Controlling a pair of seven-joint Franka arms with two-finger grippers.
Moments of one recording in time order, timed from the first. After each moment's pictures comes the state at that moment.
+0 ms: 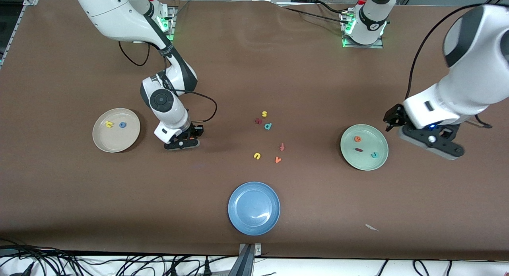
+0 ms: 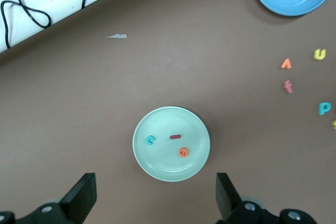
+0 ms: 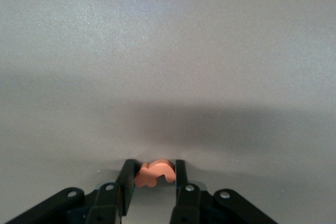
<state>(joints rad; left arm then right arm) 0.15 0.32 -0.40 -1.33 0.14 1.66 0.18 0.32 0.58 0.11 -1.97 -0.15 2.57 0.39</state>
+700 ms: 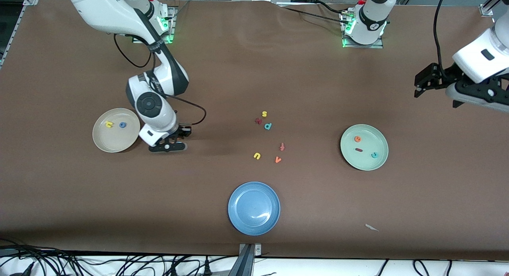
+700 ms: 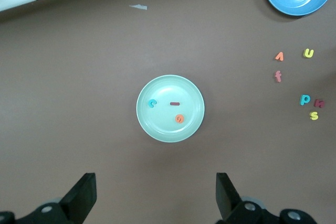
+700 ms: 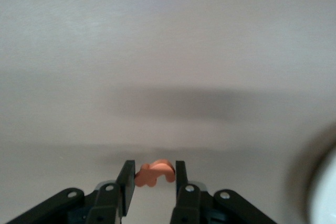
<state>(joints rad) -0.03 0.08 -0.09 -1.44 0.02 1.55 0.16 0.31 0.48 0.05 -1.89 -0.15 2.29 0.38</state>
